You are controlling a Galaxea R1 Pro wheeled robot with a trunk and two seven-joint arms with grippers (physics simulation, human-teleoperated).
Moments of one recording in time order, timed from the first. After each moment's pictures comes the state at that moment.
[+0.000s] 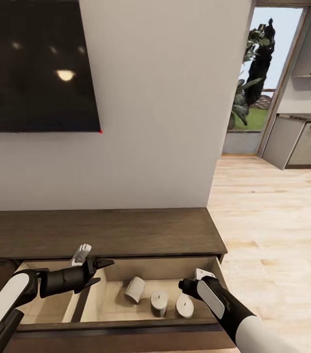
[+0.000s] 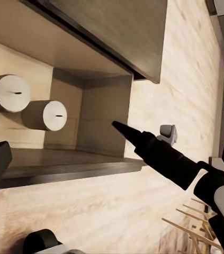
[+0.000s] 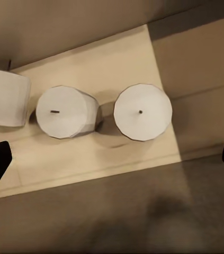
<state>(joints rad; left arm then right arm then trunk) -0.28 0.33 -0.08 -1.55 1.65 0.99 0.41 -0.61 0.00 0.48 -0.62 -0.88 0.46 -0.38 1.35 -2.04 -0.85</state>
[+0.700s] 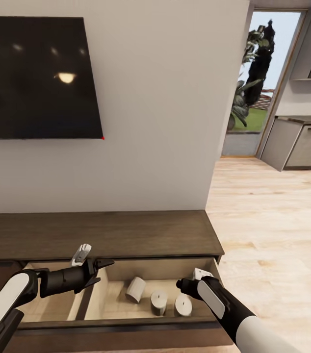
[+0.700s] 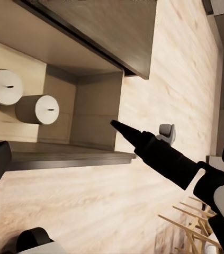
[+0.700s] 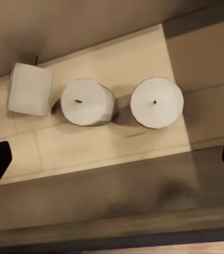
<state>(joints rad) -0.28 0.33 -0.08 -1.55 1.65 0.99 0.41 -0.61 0.00 0.48 -0.62 -0.88 0.46 -0.32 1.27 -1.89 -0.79</state>
